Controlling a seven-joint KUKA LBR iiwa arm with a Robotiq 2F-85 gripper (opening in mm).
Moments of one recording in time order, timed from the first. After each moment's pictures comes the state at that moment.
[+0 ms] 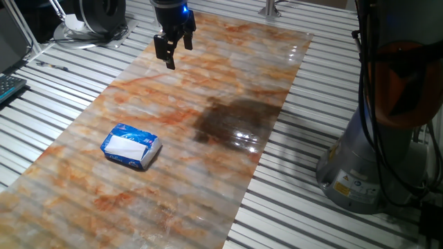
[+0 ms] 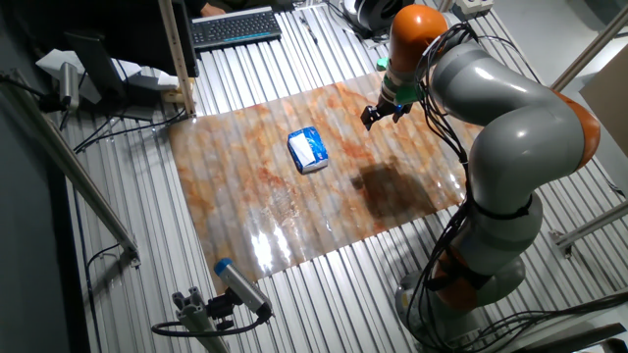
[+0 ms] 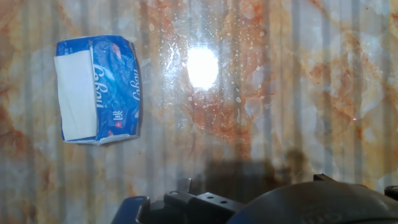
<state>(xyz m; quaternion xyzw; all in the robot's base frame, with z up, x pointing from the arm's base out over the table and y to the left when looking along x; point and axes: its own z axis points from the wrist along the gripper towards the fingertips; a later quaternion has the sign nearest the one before) 0.515 0.001 0.236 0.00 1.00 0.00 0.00</state>
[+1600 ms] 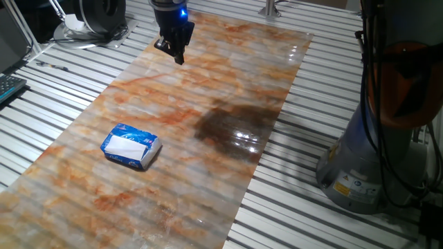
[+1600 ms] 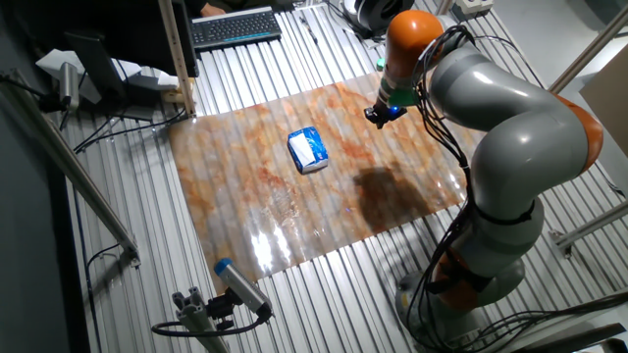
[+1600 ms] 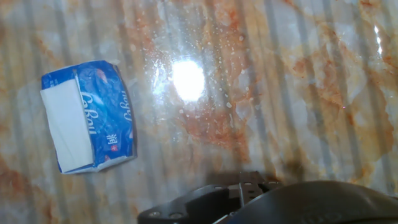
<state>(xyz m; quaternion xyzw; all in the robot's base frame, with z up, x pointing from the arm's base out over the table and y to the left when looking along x) 0.516 0.005 0.237 0.08 1.00 -0.02 0.02</state>
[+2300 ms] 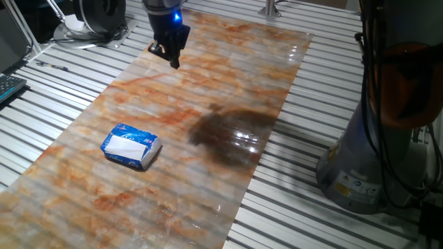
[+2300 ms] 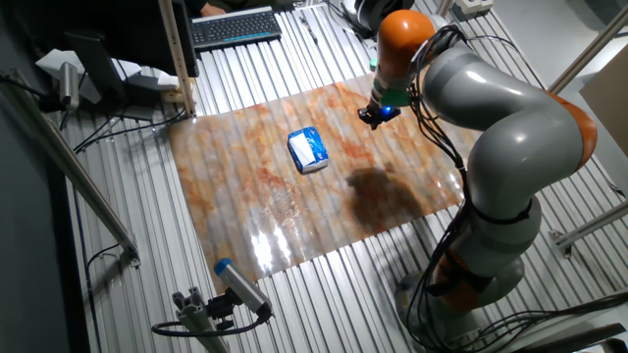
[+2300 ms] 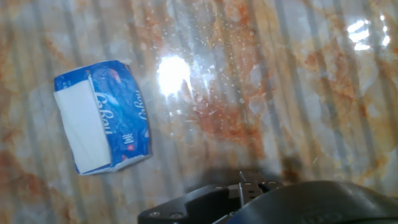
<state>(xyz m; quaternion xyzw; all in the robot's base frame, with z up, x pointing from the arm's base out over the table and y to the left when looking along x) 0.517 0.032 0.236 0.09 1.00 -0.02 0.01</state>
